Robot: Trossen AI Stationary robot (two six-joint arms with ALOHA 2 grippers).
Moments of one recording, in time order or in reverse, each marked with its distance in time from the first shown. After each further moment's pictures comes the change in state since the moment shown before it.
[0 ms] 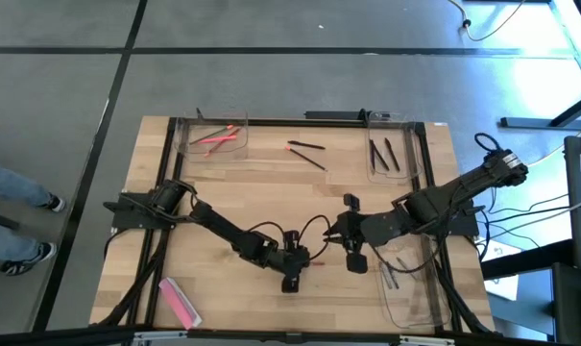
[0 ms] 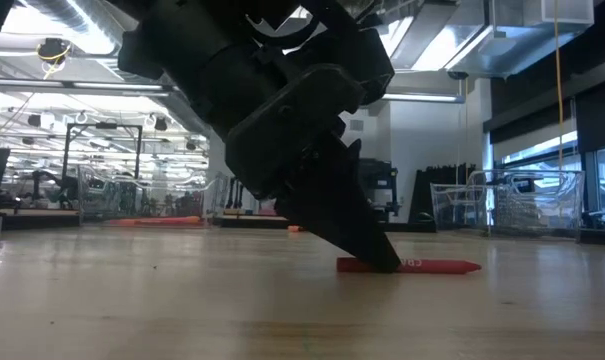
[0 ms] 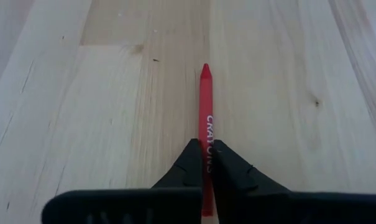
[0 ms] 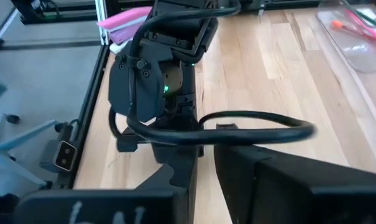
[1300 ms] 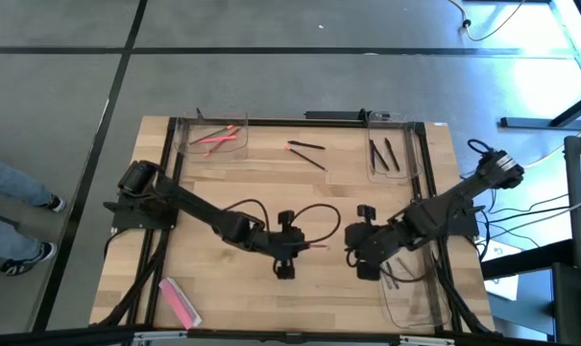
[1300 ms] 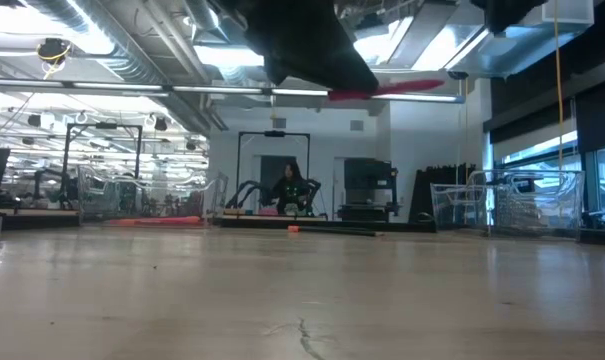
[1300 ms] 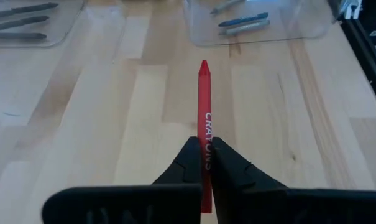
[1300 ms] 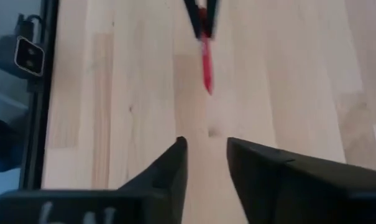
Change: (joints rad) left arm 0.029 -0.308 -0.001 -0.141 -0.072 0.087; right arm 0.088 0.059 0.000 -0.331 -0.028 0.182
